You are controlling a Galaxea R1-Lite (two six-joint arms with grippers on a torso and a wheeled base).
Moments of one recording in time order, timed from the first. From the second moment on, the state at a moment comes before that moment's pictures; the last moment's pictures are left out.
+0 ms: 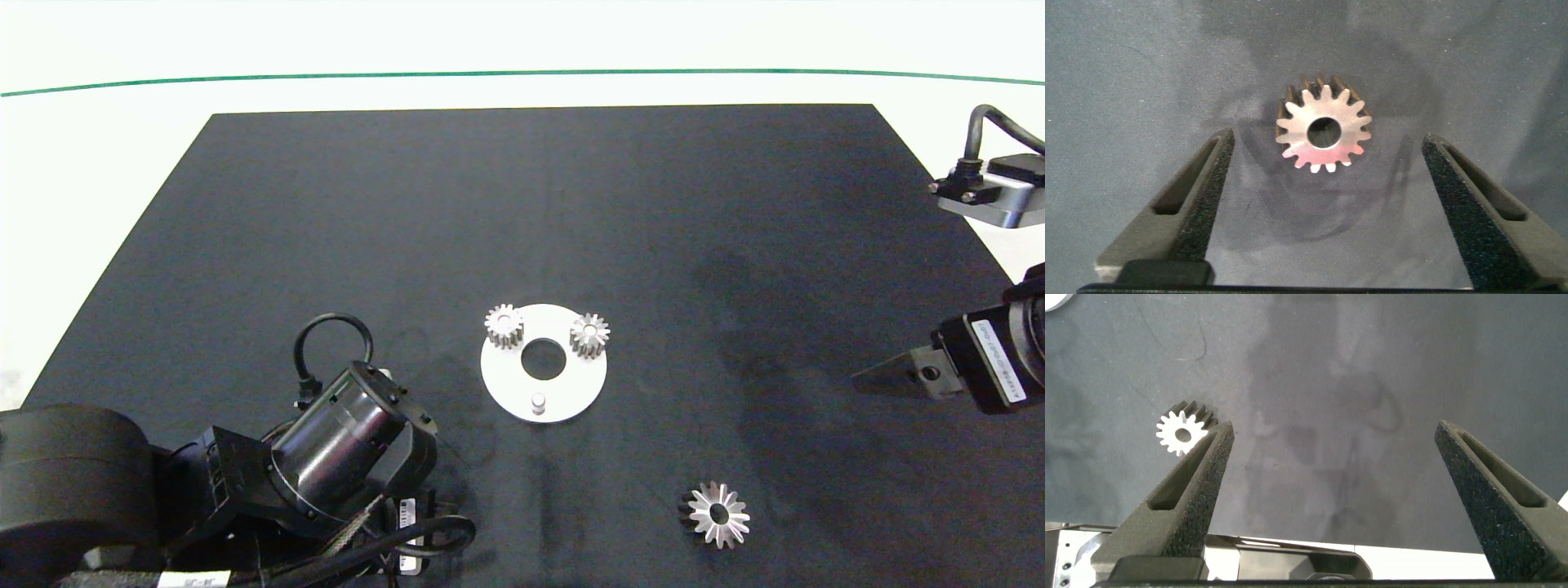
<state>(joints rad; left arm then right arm) -0.86 1.56 -0.85 0.29 0.40 -0.69 0.52 1.44 -1.51 1.01 -0.35 0.24</state>
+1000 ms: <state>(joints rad) -0.86 1.59 -0.85 0.27 0.48 -0.69 0.52 1.44 -1.50 1.00 -0.36 0.23</state>
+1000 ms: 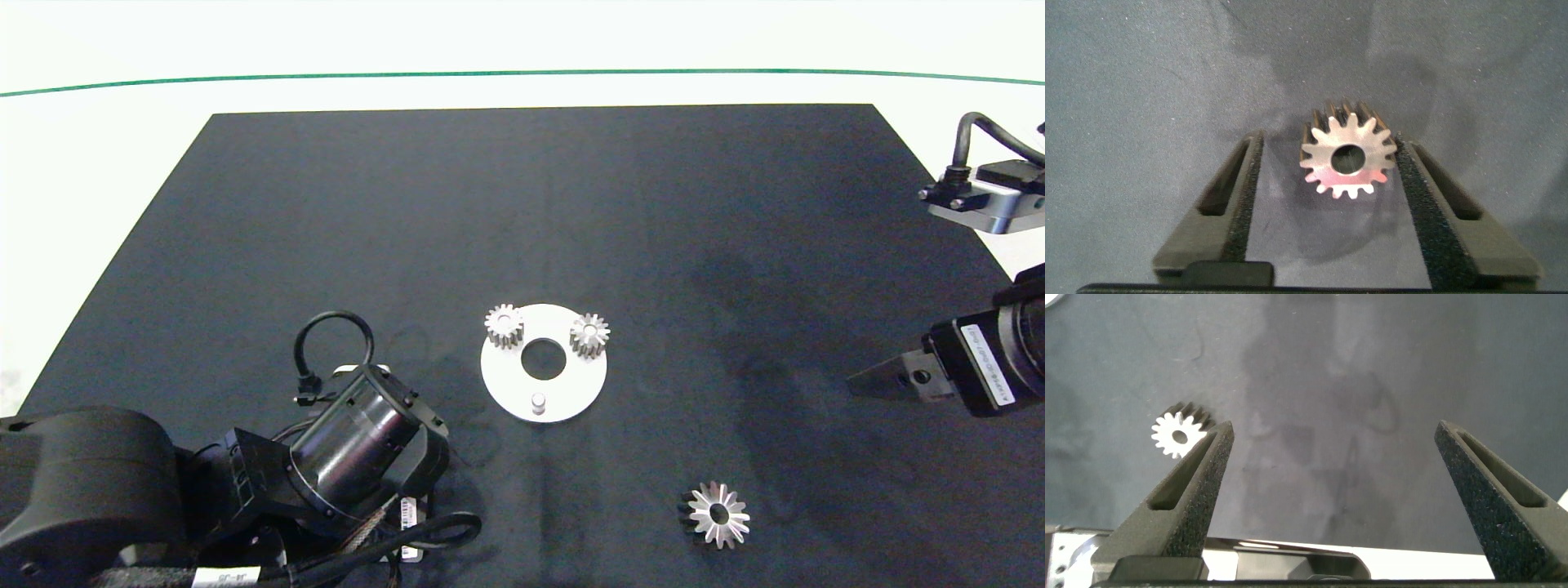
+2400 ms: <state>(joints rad) -0.90 1.60 -0.85 0.30 0.48 -0.70 0.52 1.45 -1.49 1.00 -0.36 0.23</state>
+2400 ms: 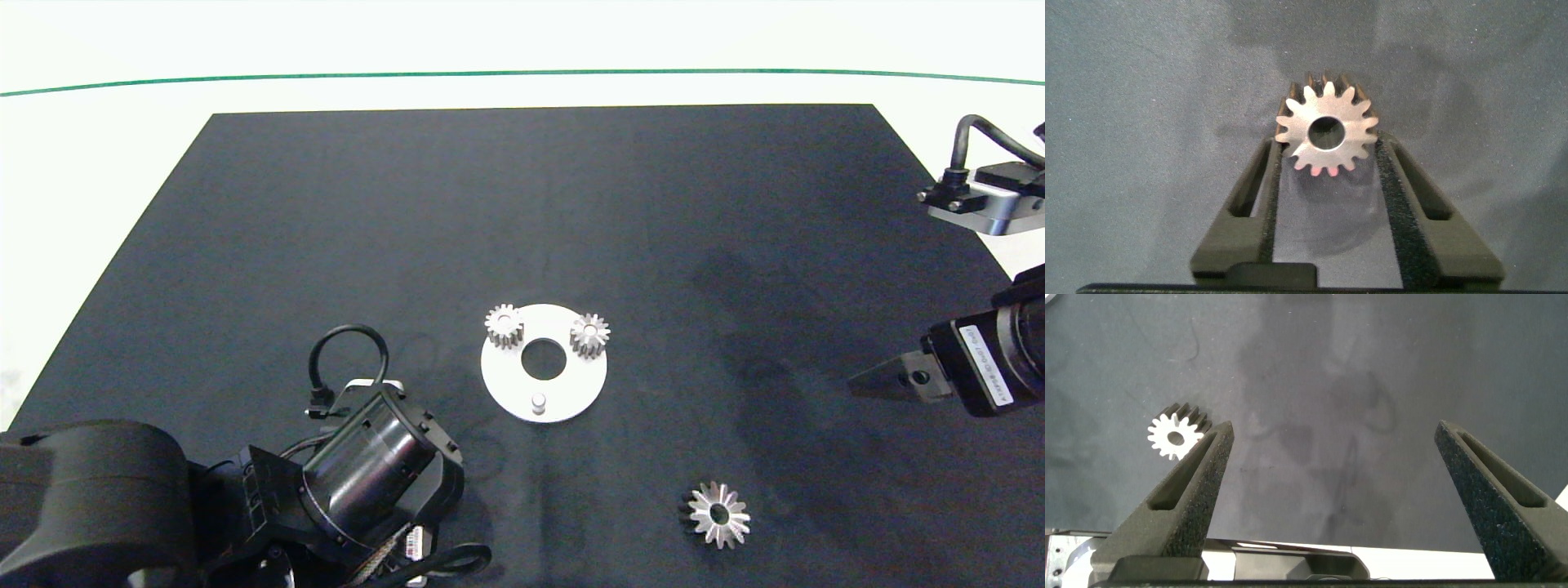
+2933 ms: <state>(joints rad) -0.90 1.60 -0.85 0.30 0.48 -0.70 0.54 1.45 -1.49 0.99 -0.36 0.23</state>
